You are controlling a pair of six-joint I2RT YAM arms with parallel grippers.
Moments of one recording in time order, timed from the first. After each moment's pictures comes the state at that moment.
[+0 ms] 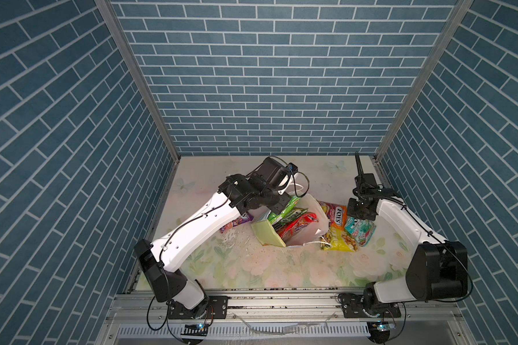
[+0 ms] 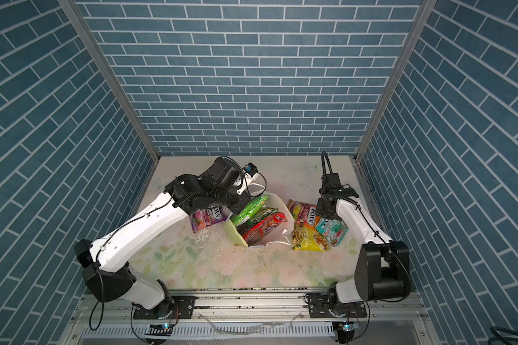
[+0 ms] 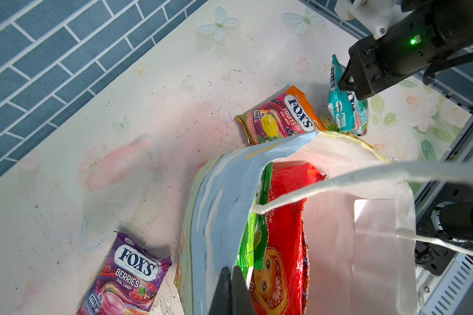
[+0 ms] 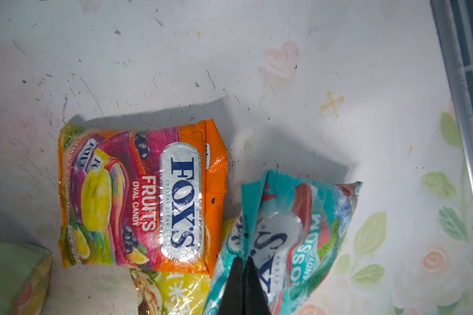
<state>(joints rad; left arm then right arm) -0.86 1.55 1.75 -1.05 -0.07 -0.05 0.14 1.45 1.08 -0.86 0.12 0.39</state>
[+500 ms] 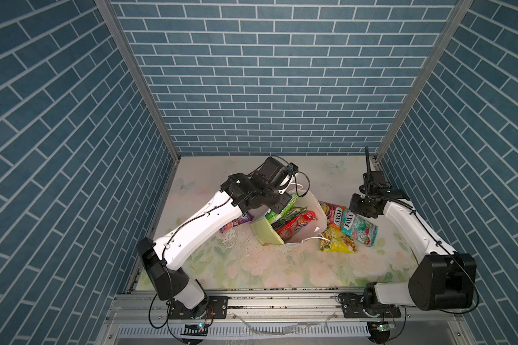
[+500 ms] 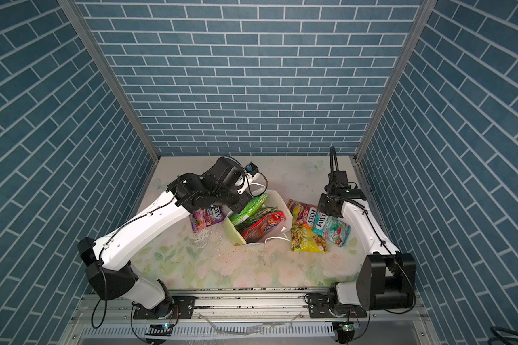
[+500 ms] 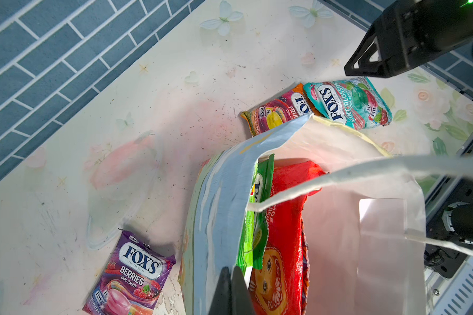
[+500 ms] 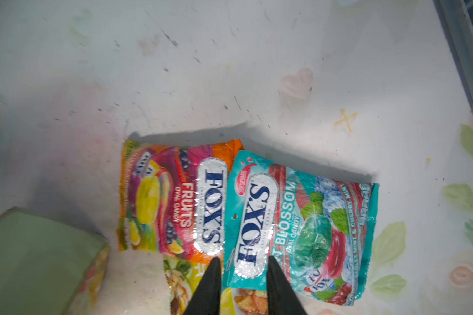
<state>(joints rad) -0.86 1.56 1.76 -1.06 -0.09 -0.04 0.11 1.33 1.11 -0.84 -0.01 0.38</state>
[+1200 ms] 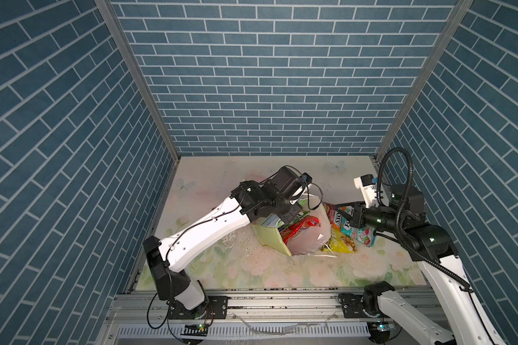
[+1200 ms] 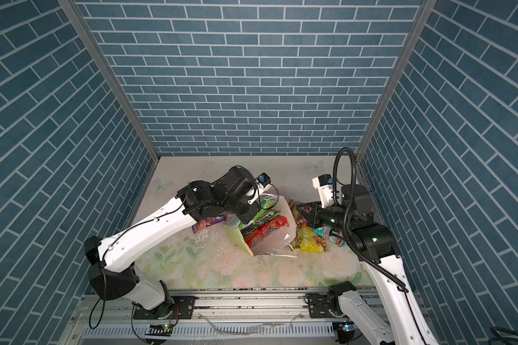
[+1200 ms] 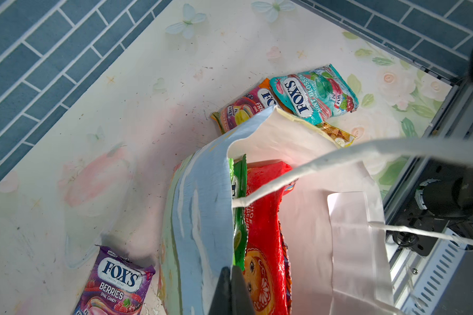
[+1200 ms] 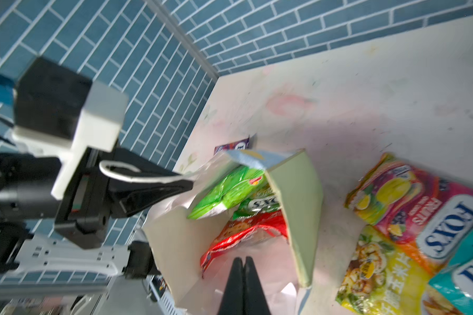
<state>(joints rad) -0.99 1.59 1.76 -1.05 -0.11 -0.05 0.34 0.83 1.09 -0.83 -0.60 0.36</state>
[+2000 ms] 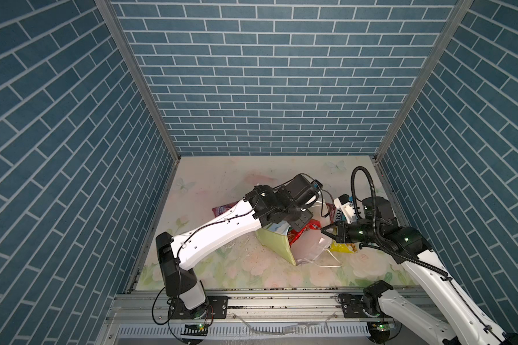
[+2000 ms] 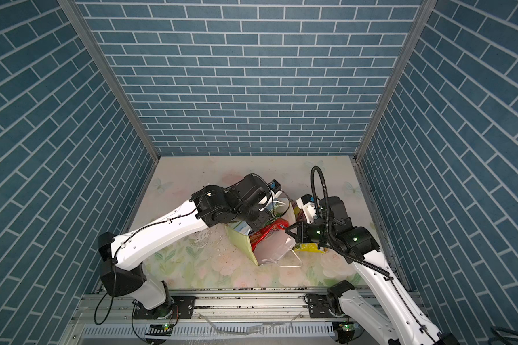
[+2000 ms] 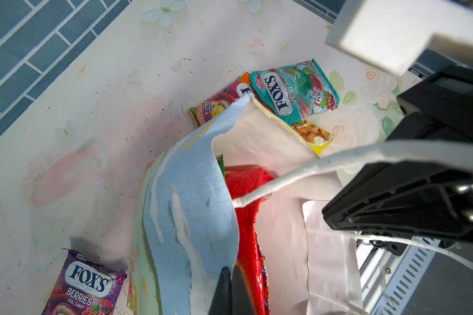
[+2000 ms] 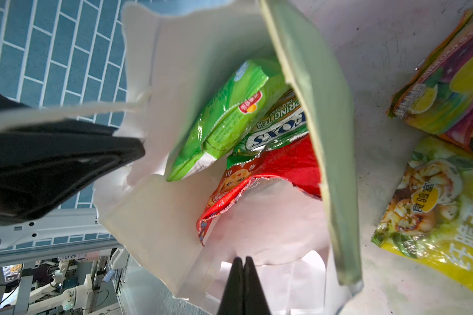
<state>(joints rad) -1.07 1.65 1.80 -1.07 -0.12 -0.15 0.48 0.83 0.90 -0.81 -0.58 0.50</state>
